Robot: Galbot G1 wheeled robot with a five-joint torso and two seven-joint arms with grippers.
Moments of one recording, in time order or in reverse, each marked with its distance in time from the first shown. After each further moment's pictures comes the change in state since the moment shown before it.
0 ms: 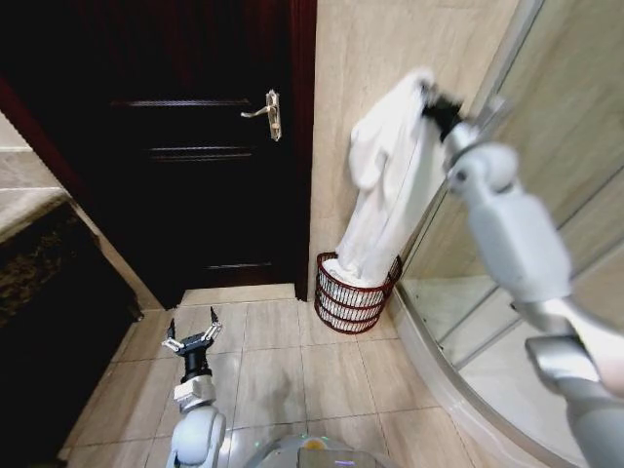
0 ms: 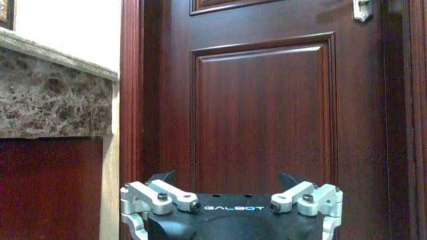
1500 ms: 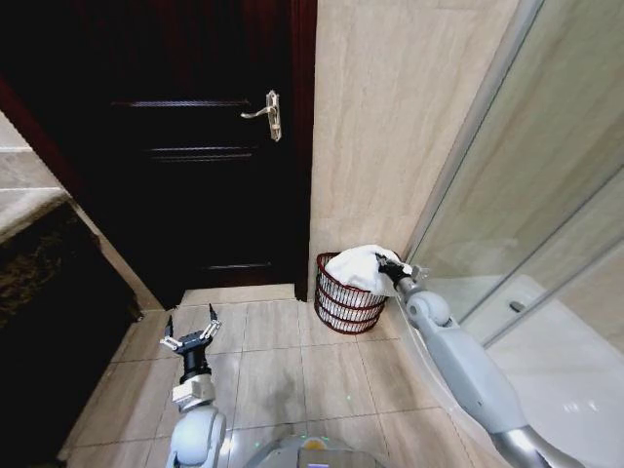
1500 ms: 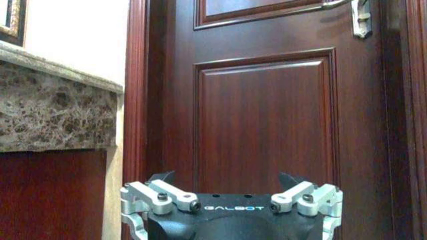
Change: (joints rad) left arm 0.032 -0.016 -0.009 -0.042 0.012 -0.024 0.003; right arm -0.687 0.037 0.189 0.175 0.050 -0.365 0.070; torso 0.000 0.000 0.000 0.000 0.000
